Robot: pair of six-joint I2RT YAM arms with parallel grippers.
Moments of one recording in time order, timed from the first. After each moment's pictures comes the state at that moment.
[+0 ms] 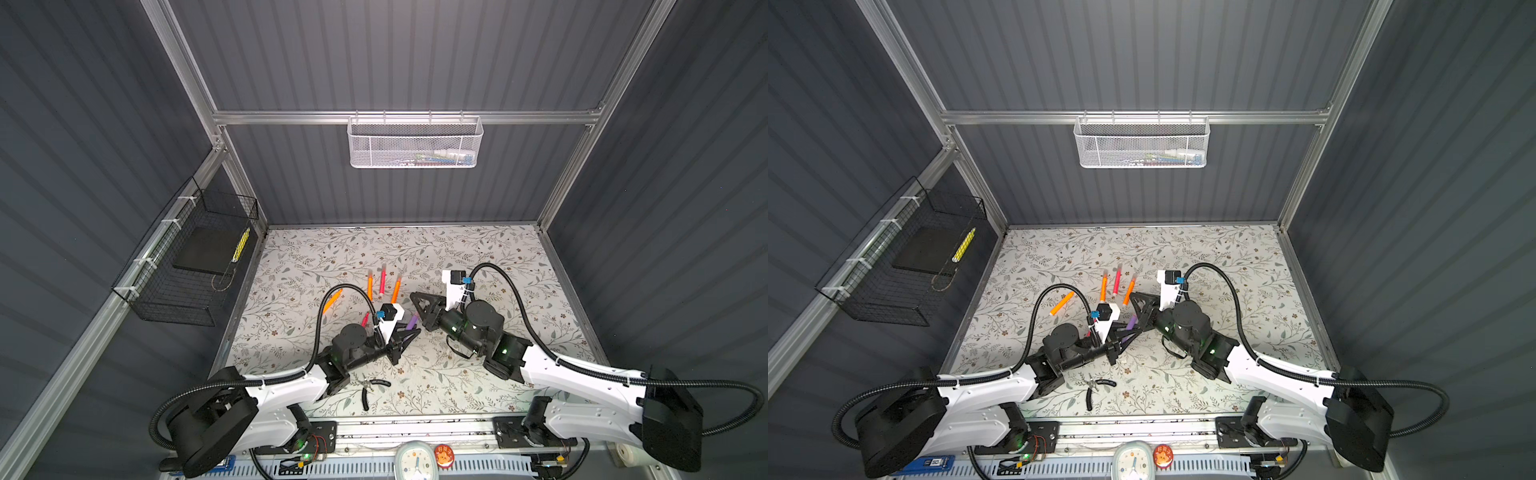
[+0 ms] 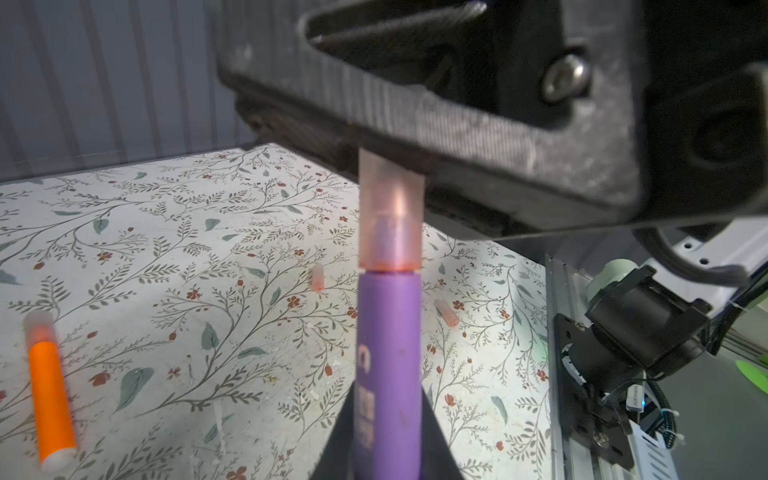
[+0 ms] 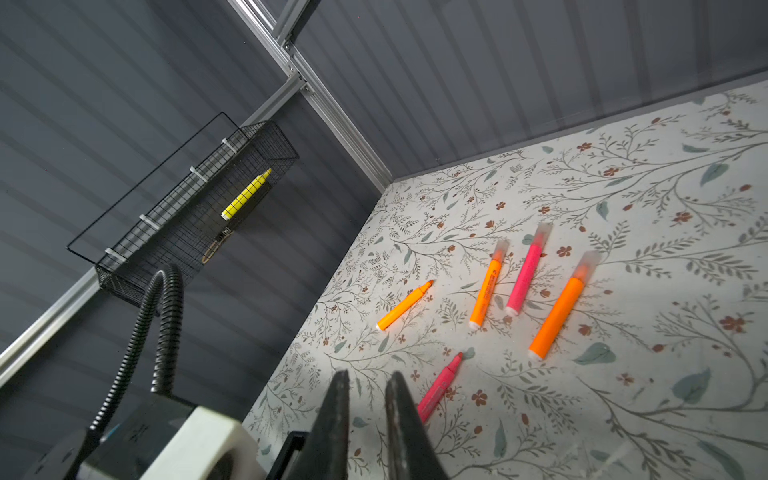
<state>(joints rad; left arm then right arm) -0.90 1.22 0.35 0.76 0.24 -0.23 0.94 1.15 0.63 0.43 0.13 0.68</state>
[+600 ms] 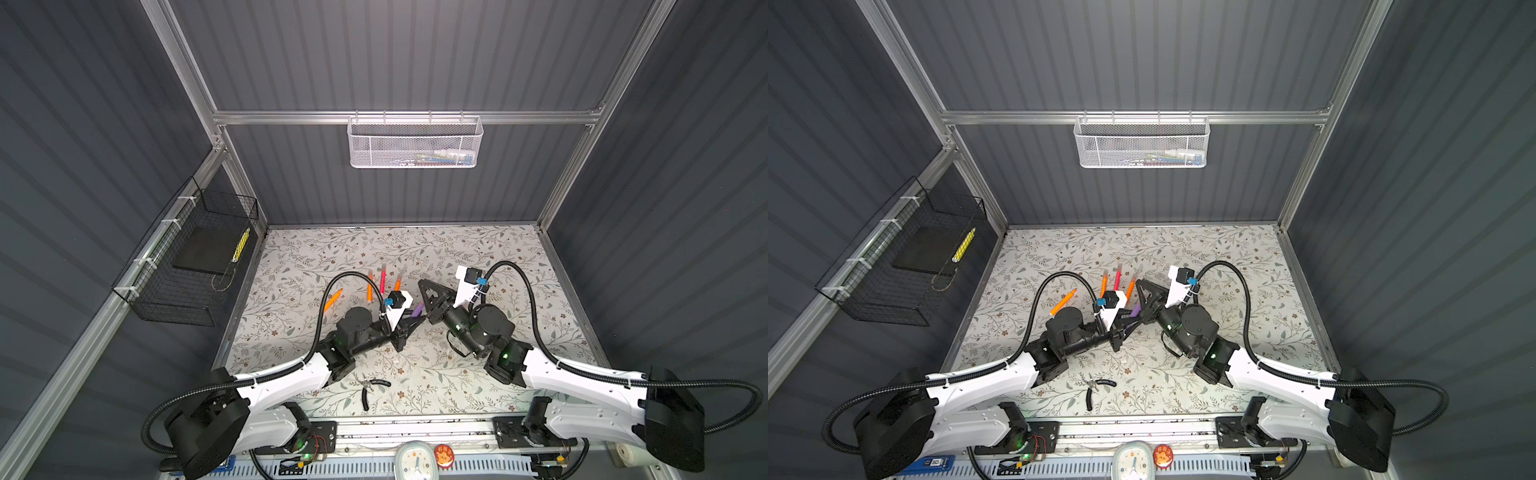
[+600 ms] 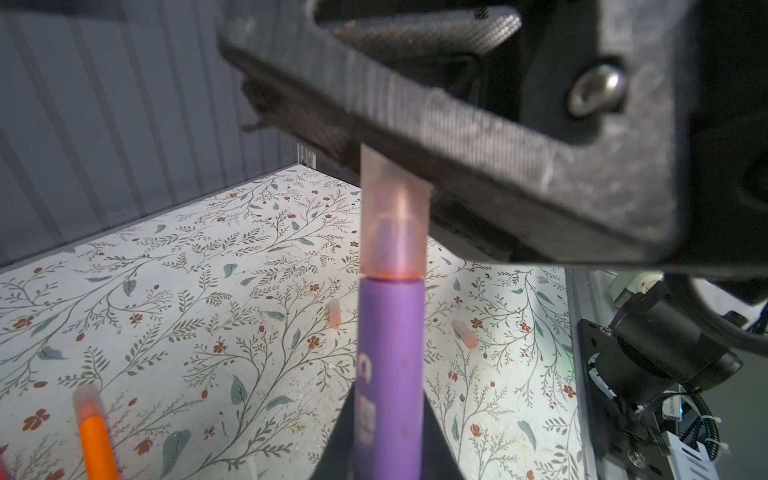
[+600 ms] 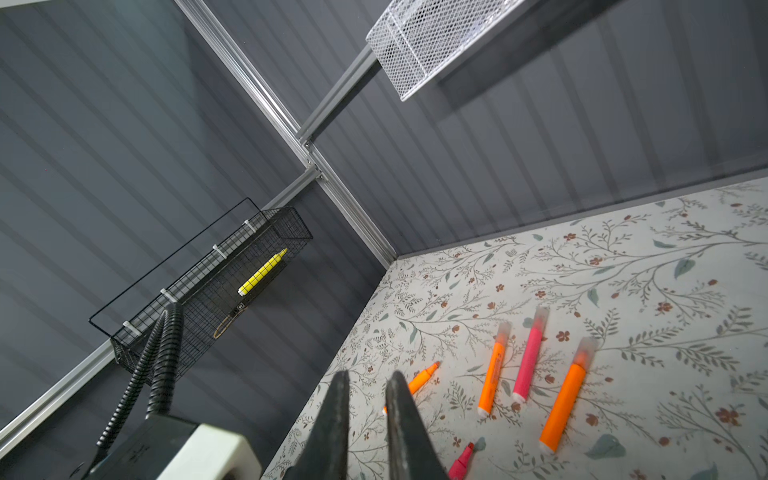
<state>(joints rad) -0.86 1.21 0.54 0.57 0.27 -0.09 0.97 1.13 0.59 0.65 0.30 0.62</state>
